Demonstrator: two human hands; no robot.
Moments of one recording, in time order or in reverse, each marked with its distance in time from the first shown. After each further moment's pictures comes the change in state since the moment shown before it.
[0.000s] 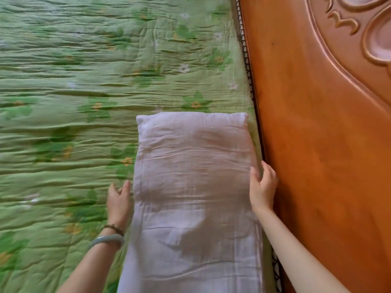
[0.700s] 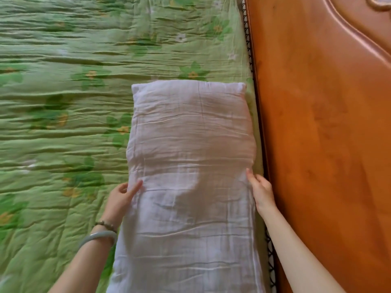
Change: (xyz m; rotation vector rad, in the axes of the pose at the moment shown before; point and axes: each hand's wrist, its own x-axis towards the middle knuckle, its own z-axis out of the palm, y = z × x) left_hand -0.062 -0.060 -0.009 -0.075 -0.263 -0.071; right_hand -0.055 0.074 -0.028 0.389 -0.350 0.457
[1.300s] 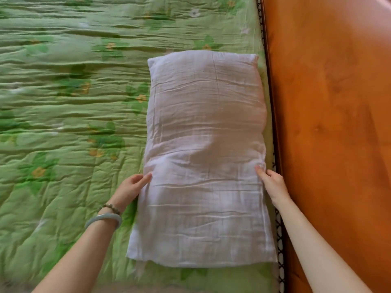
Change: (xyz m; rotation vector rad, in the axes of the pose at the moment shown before) left_hand -0.045 -0.068 -0.045 0.165 -0.210 0.053; right_hand -0.065 0.056 -0.025 -0.267 -0.028 0.003
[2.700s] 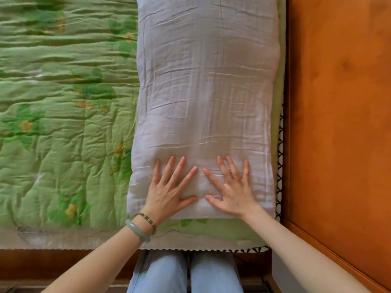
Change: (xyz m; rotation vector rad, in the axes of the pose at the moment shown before) left_hand -0.103 -0.074 0.102 1.186 0.080 0.912; right_hand -0.109 0.103 0.076 -1.222 -0.093 -1.026
